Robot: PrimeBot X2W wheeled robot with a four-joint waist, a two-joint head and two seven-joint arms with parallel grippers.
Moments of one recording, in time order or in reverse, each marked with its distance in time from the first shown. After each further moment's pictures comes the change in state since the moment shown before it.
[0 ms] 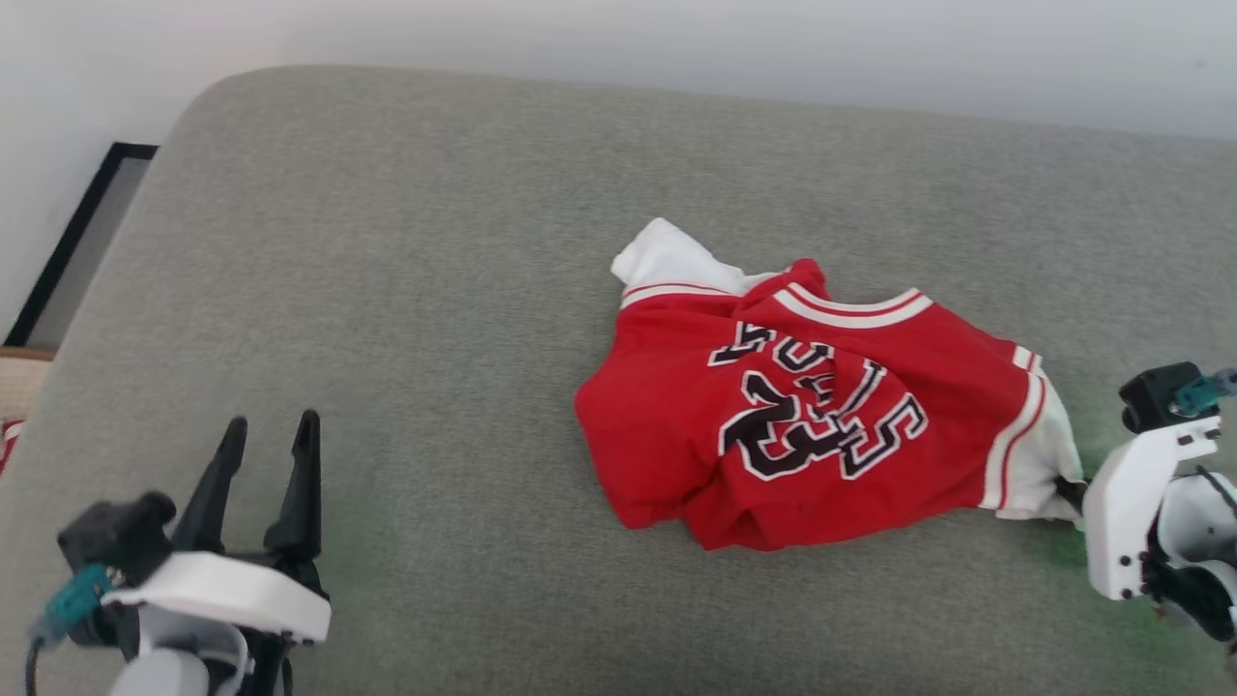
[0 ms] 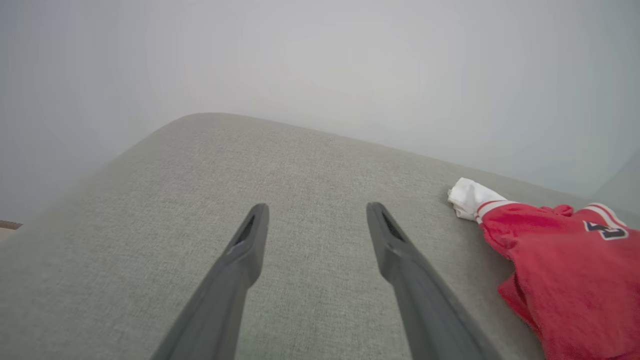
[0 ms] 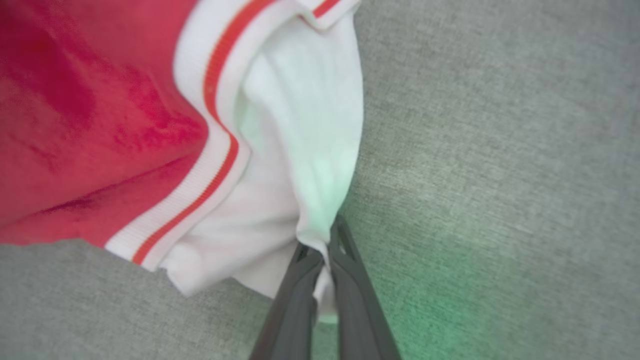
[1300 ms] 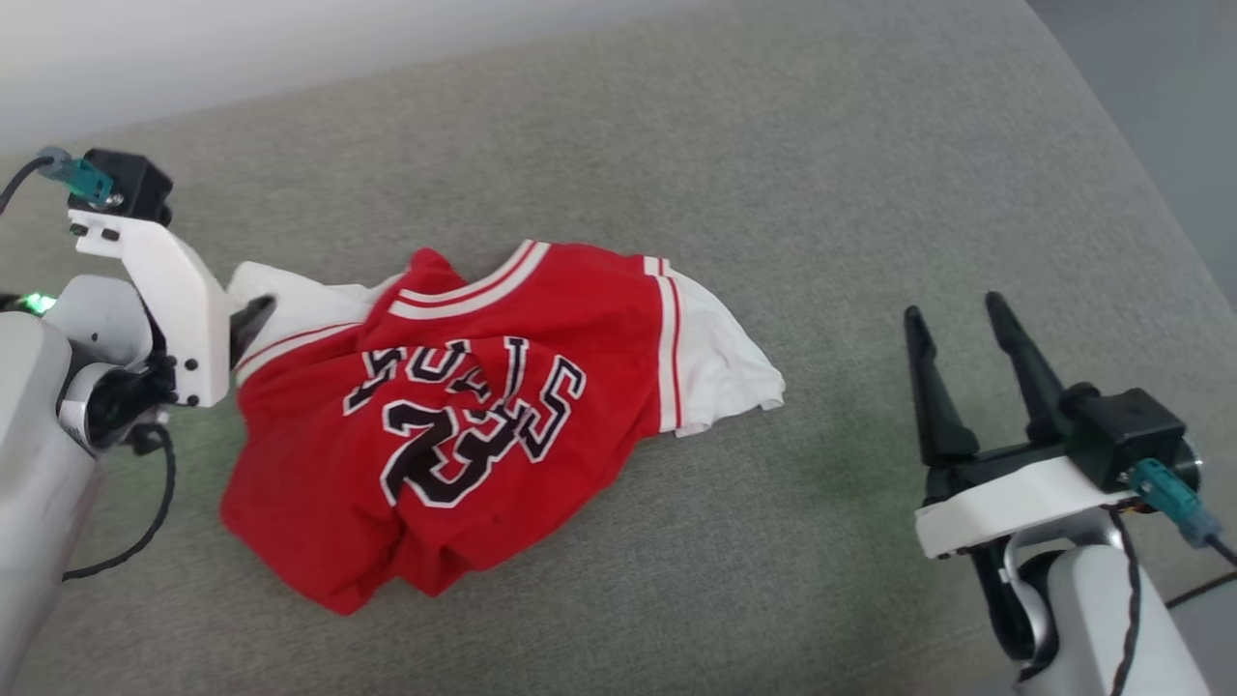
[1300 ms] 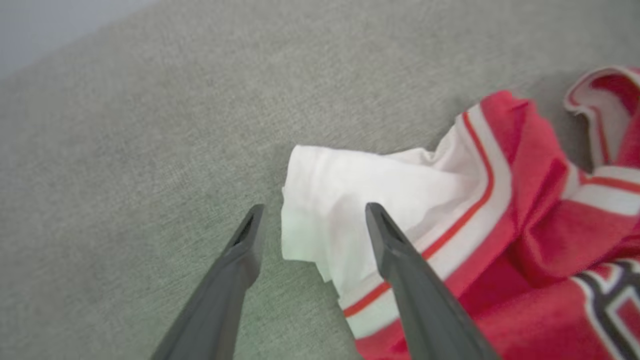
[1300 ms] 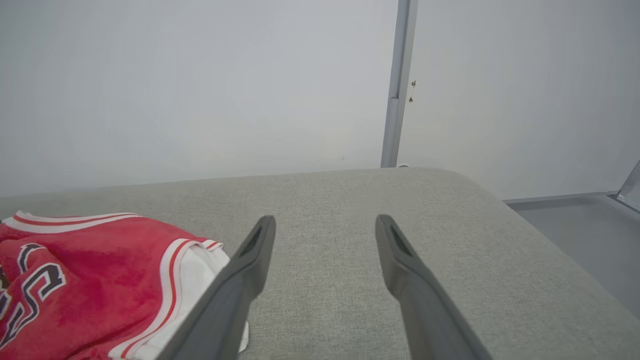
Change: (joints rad) left arm -0.705 0.354 -0.507 0.357 -0.276 0.000 0.788; right arm 0.120 0.479 -0.289 -0.282 -0.436 0.000 -0.772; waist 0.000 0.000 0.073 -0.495
